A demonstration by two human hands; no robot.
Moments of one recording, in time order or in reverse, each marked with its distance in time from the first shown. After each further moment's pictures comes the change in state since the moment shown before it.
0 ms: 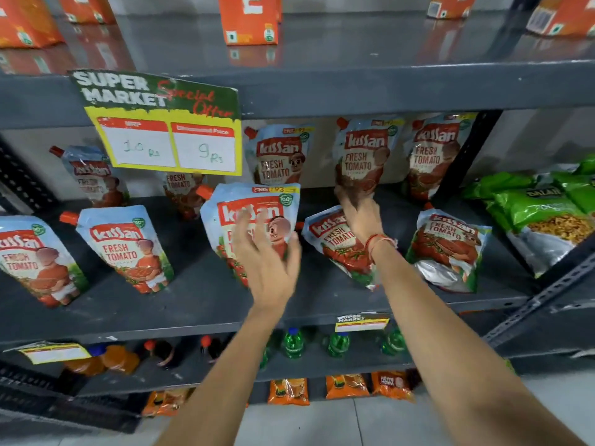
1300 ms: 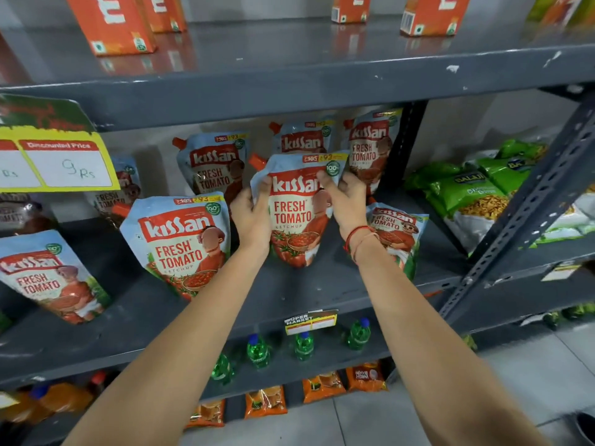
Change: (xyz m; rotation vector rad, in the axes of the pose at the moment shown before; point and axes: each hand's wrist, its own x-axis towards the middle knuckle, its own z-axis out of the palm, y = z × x) left_hand 0.057 0.081 0.077 -0.771 -0.294 -0.619; right_hand 0.003 0.020 -0.073 0.692 0.173 -0.112
